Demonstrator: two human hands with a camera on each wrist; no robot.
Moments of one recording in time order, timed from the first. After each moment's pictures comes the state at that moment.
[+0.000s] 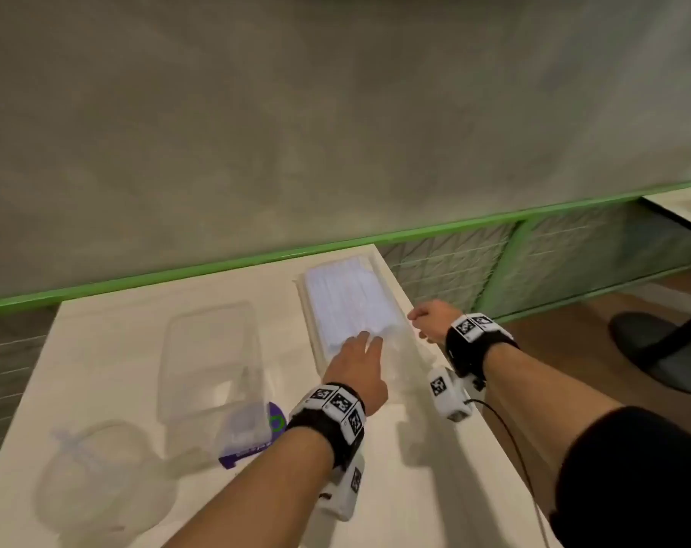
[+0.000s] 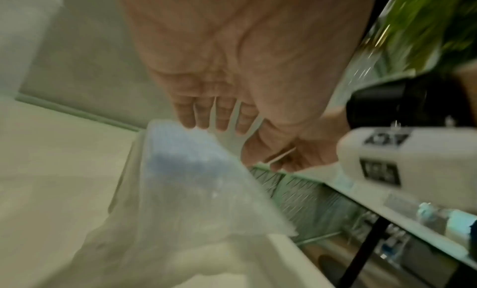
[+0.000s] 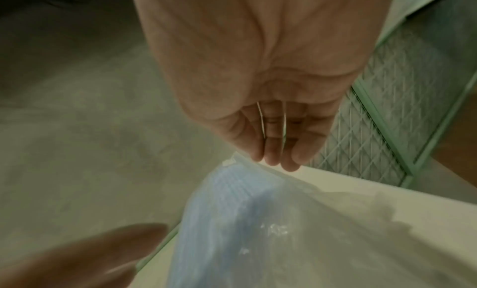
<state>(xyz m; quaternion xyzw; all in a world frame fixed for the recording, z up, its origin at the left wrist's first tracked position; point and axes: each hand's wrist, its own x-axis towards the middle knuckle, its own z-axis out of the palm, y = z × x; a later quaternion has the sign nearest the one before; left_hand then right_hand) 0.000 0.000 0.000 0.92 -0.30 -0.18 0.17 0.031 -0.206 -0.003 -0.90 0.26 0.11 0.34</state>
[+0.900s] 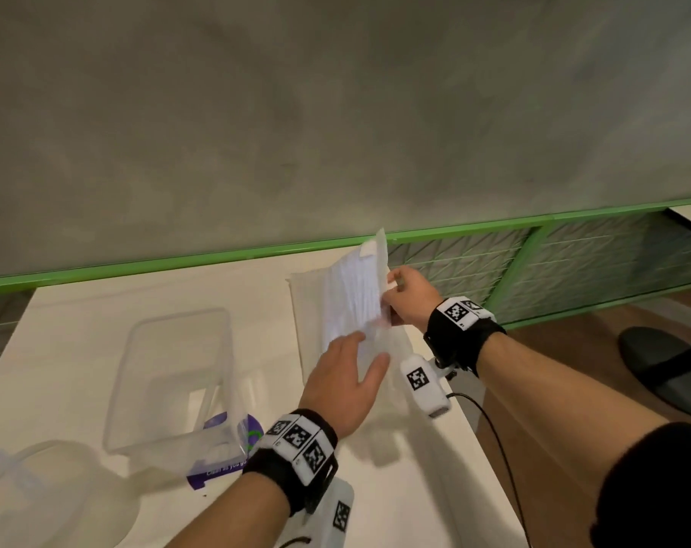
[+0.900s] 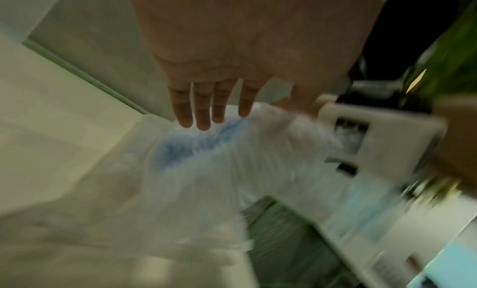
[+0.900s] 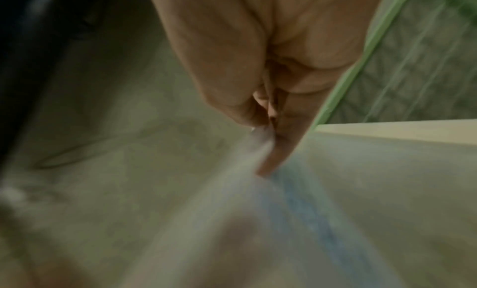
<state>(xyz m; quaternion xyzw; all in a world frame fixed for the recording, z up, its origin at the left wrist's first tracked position) 0.014 -0.006 0.004 0.88 -0.20 -0.13 0.41 0.082 -0.184 0.032 -0.83 0.22 0.01 0.52</state>
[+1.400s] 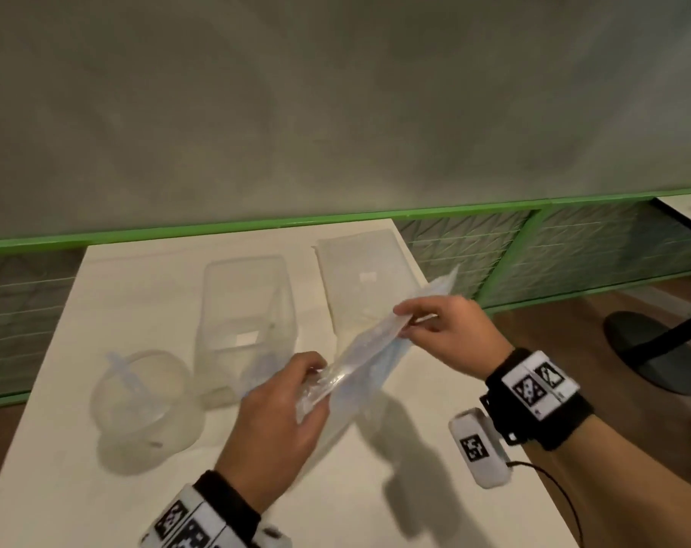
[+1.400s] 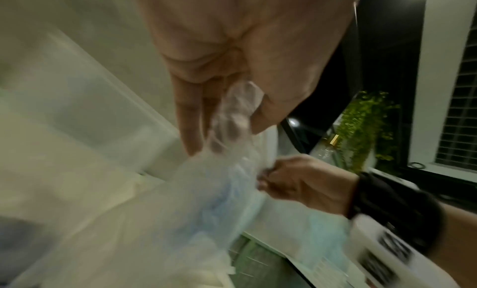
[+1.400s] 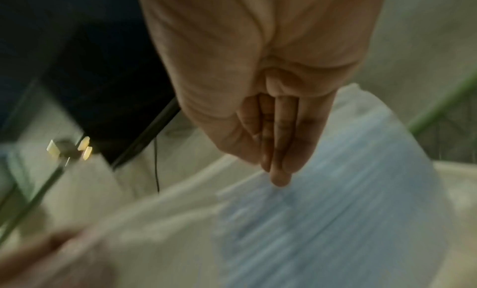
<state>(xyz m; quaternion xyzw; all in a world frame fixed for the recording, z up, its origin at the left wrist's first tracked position) -0.107 0.162 0.044 0.85 -0.25 0.04 0.47 -0.087 -0.106 0.084 -0.93 0.05 0.00 0.36</state>
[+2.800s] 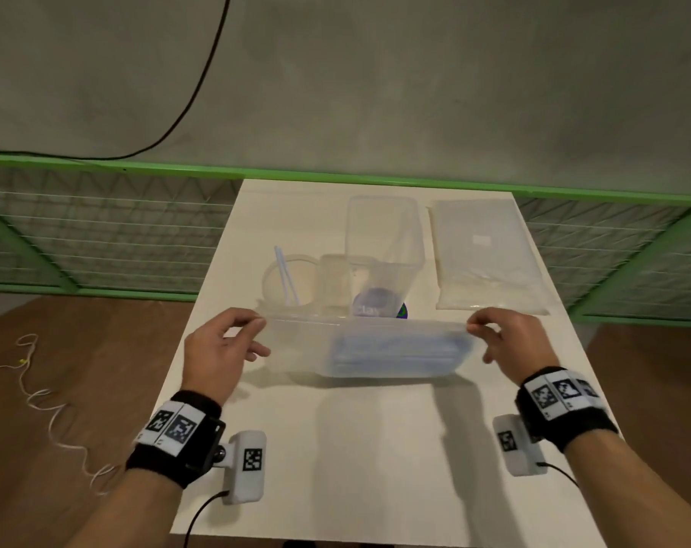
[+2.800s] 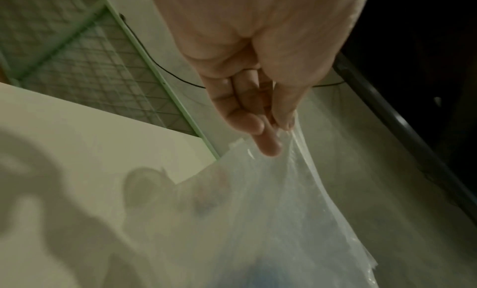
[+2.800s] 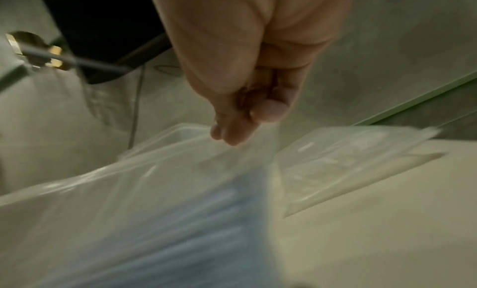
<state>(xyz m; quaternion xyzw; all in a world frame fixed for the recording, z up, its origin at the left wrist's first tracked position) -0.145 0.363 -0.001 0.79 0.10 0.09 0.60 -0.127 -0.031 0.003 -0.96 0.04 -0.02 0.29</state>
